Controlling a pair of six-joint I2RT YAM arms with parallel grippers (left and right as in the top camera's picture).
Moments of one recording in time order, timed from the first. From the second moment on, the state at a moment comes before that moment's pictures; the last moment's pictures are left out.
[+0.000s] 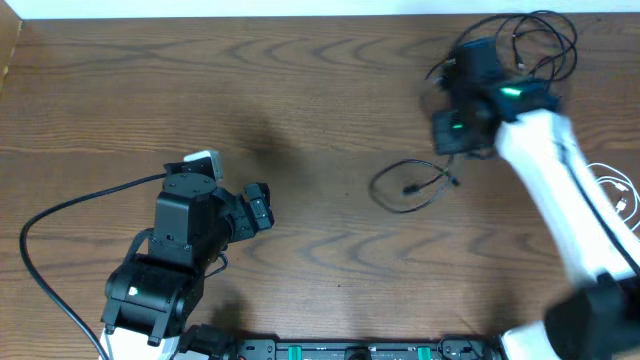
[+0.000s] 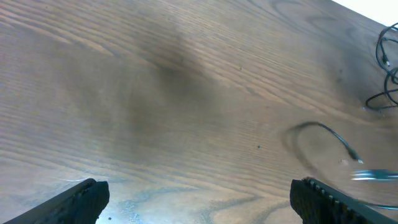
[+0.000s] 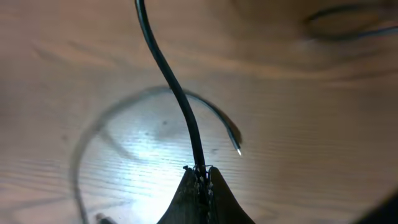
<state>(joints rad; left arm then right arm) -0.27 0.82 0.92 -0.89 -0.01 -0.51 0.25 1.67 1.53 -1.09 0.03 0.16</state>
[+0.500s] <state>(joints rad) -0.27 0.82 0.92 -0.88 -0.01 -0.51 0.04 1.42 1.51 -1.29 -0.05 0.06</state>
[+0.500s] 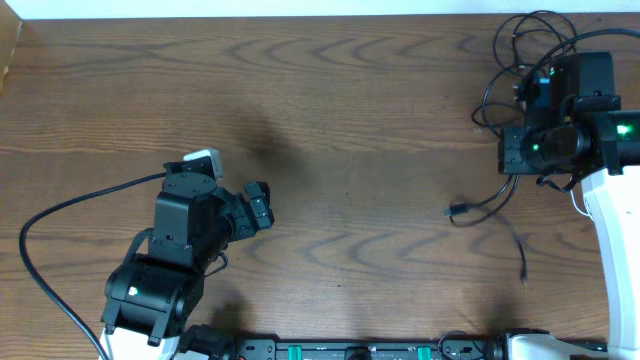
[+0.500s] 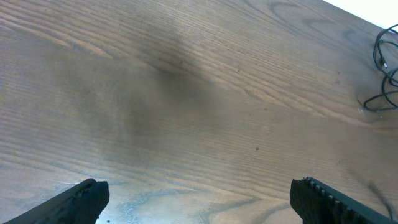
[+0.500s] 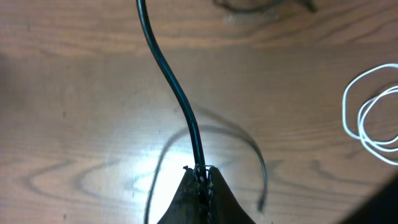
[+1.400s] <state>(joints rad) -0.27 0.82 0.92 -0.89 -0.01 -0.51 -0.45 1.44 1.80 -0.56 0.13 -0.06</state>
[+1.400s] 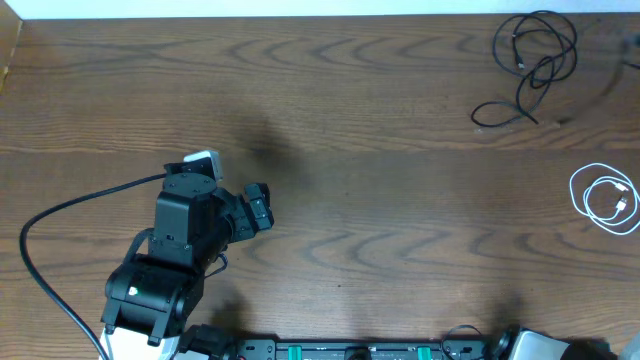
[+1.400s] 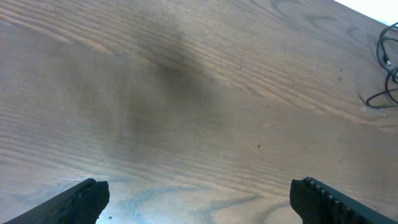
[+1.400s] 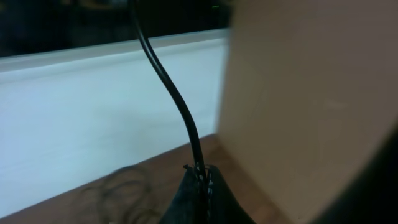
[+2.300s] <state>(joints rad) -0.27 0.82 0.92 -0.89 -0.01 -0.51 -0.59 1.85 2.04 -0.26 -0.05 -0.14</state>
